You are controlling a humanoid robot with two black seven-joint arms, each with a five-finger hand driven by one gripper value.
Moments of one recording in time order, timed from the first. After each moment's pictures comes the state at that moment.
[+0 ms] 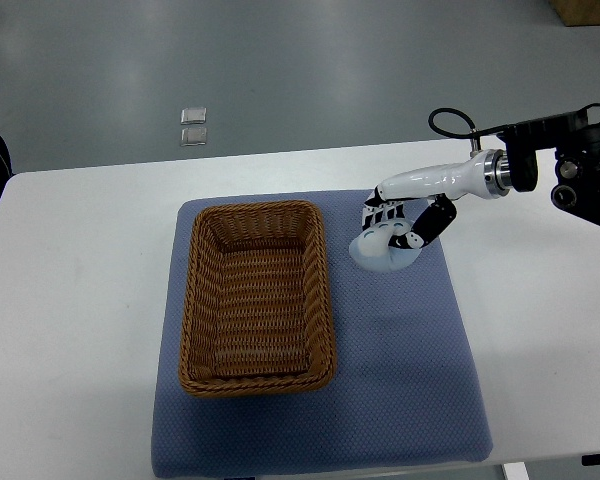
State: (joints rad) left arm -0.02 0.00 -0.08 -0.17 0.06 0.05 -0.17; right arm 1.14 -0.60 0.21 1.21 -1.41 0.44 0.28
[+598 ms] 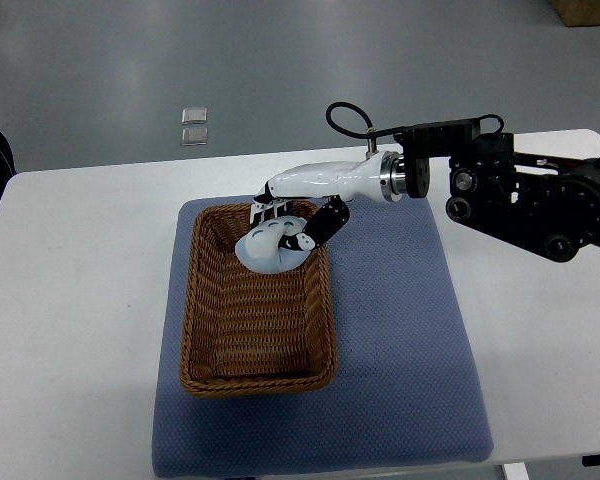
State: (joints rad) left arm -0.02 0.00 -0.08 -0.17 0.06 0.05 -0.17; right arm 1.11 -0.30 0.29 1.15 -1.42 0.33 0.26
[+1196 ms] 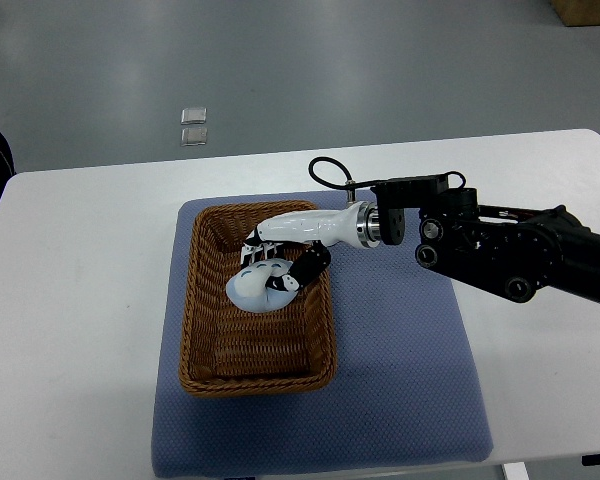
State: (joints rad) left arm -0.02 0.00 -0.08 -0.17 0.06 0.05 -0.17; right arm 1.01 -0.21 0.28 1.08 -1.43 0.30 0.22
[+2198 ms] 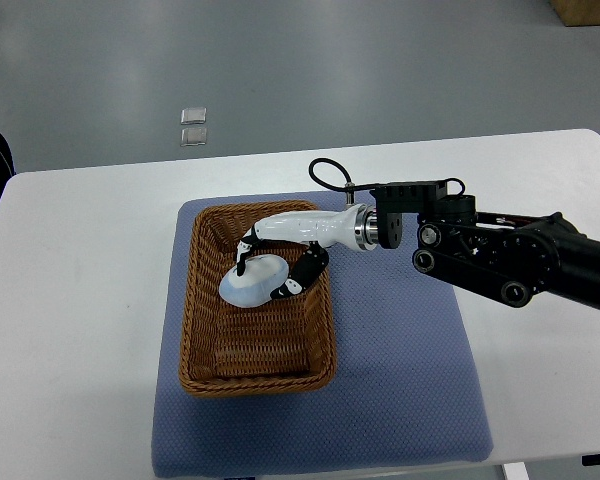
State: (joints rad) left arm -0.02 0.00 -0.08 -0.17 0.06 0.05 -0.17; right arm 1.00 -0.20 0.29 1.08 -1.42 0.26 0.22
